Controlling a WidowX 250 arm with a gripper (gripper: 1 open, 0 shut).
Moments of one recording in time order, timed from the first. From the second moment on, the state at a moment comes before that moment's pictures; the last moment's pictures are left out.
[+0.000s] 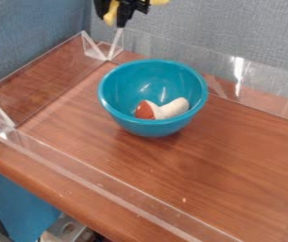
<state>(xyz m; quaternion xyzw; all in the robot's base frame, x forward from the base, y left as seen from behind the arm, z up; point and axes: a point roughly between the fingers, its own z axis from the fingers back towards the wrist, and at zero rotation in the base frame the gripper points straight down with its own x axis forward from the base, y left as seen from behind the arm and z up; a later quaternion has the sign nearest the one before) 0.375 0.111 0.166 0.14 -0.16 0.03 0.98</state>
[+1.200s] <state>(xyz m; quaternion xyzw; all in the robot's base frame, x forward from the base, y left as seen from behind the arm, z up) 0.391 0.124 0.161 0.13 -0.17 0.03 0.98</state>
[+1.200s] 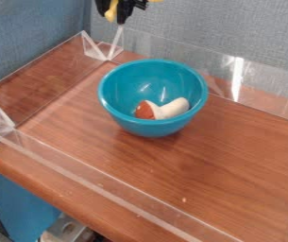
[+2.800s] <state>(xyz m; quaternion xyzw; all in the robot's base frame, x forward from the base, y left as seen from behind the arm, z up) 0.320 0.060 0.117 0.12 -0.14 -0.03 0.98</state>
